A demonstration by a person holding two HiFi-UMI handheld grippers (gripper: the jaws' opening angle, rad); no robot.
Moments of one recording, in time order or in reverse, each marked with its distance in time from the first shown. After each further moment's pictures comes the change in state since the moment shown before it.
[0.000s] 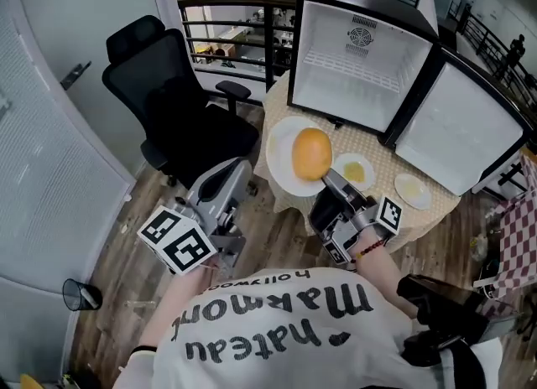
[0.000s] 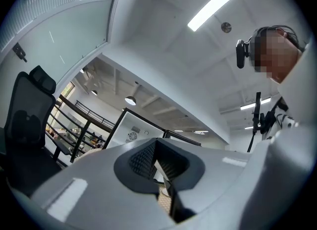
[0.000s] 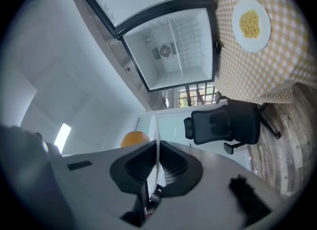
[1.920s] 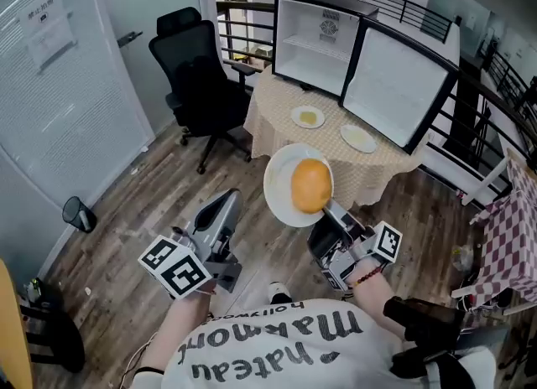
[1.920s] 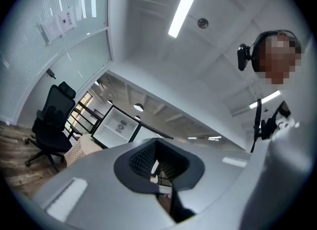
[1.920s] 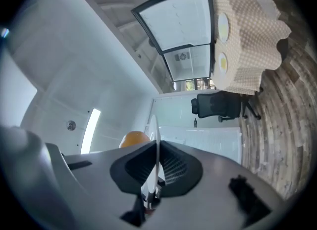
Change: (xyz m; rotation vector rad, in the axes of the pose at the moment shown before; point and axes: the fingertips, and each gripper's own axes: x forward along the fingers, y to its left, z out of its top) left arm -0.169 -0.438 -0.148 -0.012 -0.097 0.213; right arm -0.425 0.180 -0.114 -0.015 0.222 0.077
